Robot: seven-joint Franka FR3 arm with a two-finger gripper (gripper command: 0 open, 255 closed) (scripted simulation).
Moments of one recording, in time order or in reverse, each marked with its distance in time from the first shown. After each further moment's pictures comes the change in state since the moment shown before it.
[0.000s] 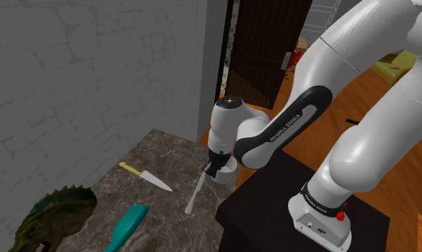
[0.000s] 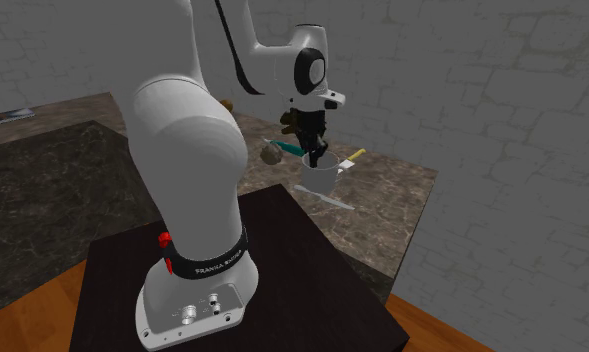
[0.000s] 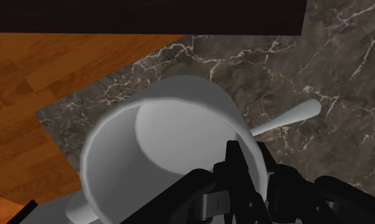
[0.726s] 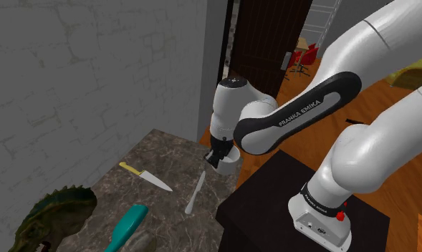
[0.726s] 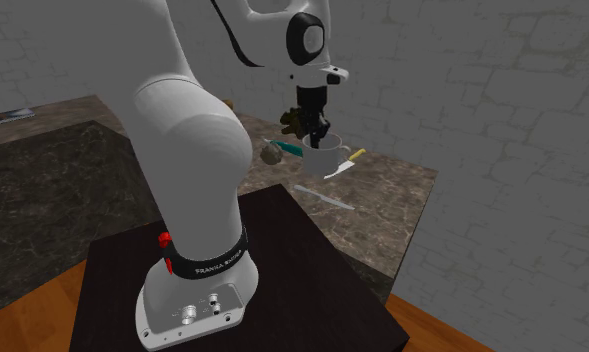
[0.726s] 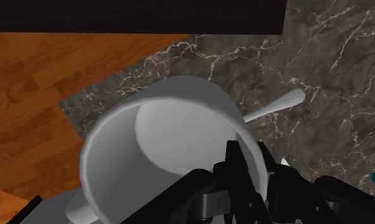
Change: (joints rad) arm 0.064 -0.189 -0.049 0.025 0.140 -0.200 -0.114
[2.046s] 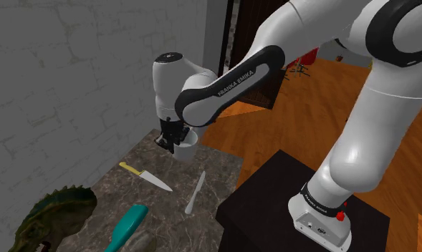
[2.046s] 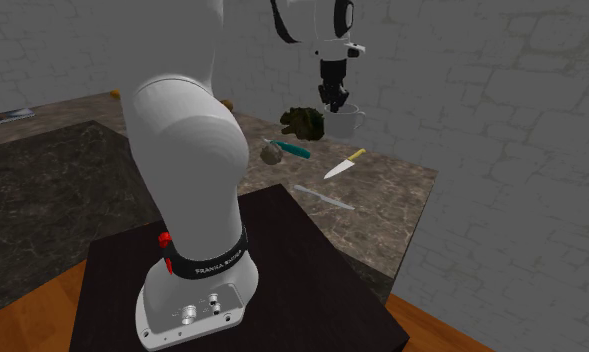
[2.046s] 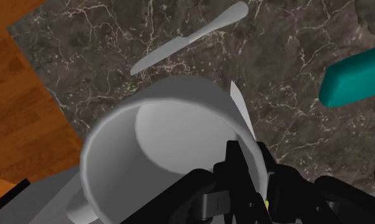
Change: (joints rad) arm -0.047 0.449 0.050 0.584 -0.301 -0.192 0.230
